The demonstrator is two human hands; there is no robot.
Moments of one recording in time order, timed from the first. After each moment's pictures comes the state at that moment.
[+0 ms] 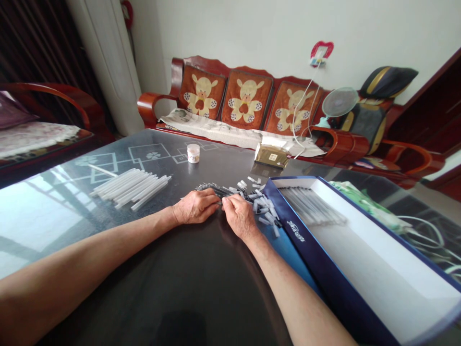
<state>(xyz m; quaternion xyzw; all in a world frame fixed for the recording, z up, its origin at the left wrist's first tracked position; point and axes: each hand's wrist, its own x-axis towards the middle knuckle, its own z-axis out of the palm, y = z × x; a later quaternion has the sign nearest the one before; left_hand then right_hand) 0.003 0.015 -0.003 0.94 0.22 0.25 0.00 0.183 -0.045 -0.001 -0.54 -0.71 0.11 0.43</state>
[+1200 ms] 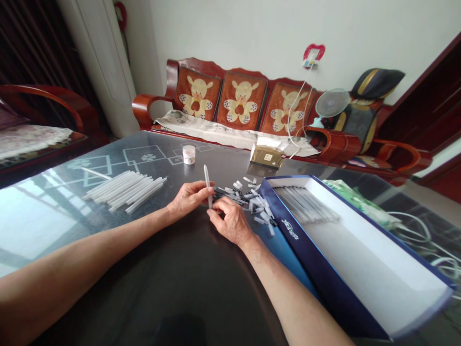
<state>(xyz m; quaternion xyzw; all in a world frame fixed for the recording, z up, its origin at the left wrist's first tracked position) 0.015 0.019 -0.001 0.70 0.32 0.45 0.45 0.178 -0.052 0.000 -0.47 -0.78 0.09 0.40</state>
